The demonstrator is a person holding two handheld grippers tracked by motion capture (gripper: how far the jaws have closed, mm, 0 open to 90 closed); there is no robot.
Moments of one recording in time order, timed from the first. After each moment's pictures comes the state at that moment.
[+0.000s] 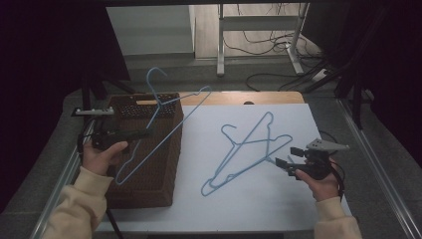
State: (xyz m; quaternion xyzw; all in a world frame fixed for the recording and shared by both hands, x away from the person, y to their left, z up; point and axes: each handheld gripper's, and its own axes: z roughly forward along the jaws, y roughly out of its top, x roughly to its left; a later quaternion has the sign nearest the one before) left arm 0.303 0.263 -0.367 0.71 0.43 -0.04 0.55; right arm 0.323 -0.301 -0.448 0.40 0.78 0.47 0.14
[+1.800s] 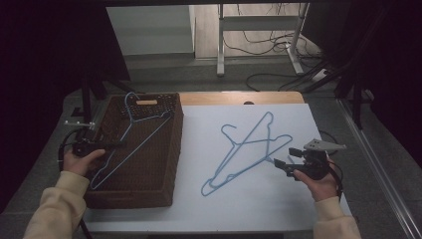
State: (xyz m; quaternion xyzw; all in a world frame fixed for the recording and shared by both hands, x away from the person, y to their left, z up) left arm 0.330 0.360 -0.457 0.71 0.52 -0.04 0.47; right arm 0.323 -0.297 -0.450 0.40 0.78 0.46 0.14
